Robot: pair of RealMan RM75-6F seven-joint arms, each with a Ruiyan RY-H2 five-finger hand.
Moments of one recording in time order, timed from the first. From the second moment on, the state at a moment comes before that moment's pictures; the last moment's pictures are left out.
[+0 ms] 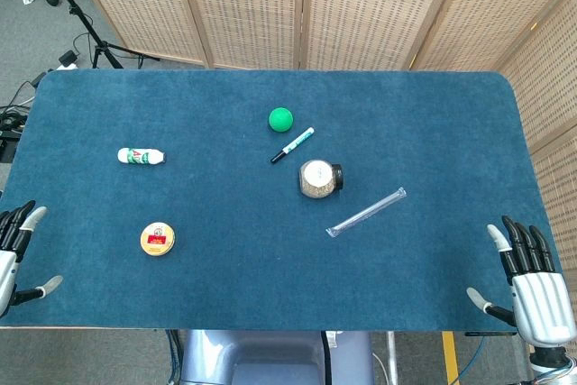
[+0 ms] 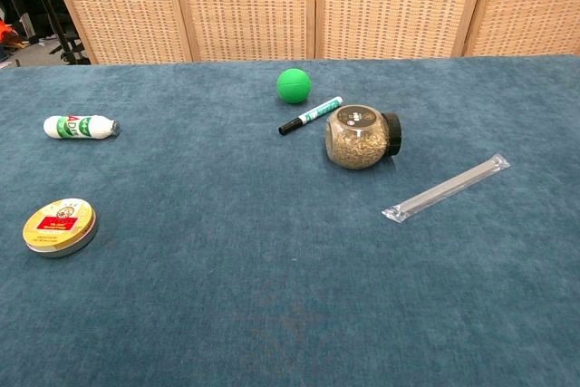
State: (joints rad) left arm -0.05 -1.02 0.01 -1.71 1.59 1.52 -0.07; right arm -0.01 -1.13 0.02 -1.69 -1.71 1.69 -0.09
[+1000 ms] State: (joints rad) left arm -0.67 -1.14 -0.32 -1.75 0.93 0.77 -0.01; right arm 0.03 -1.14 0.08 -1.69 -1.53 1.58 -0.10
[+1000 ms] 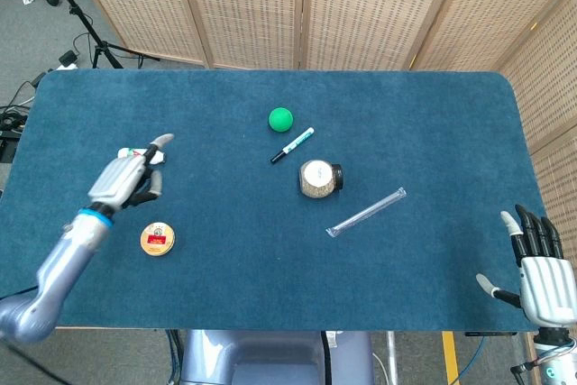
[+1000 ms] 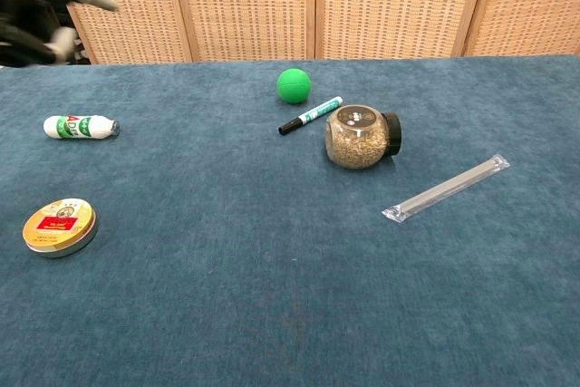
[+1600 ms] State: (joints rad) left arm -1.19 -1.50 -0.29 -1.13 0.40 0.45 0.05; right arm 0.05 -1.13 0.15 -1.64 -1.35 1.50 -0.08
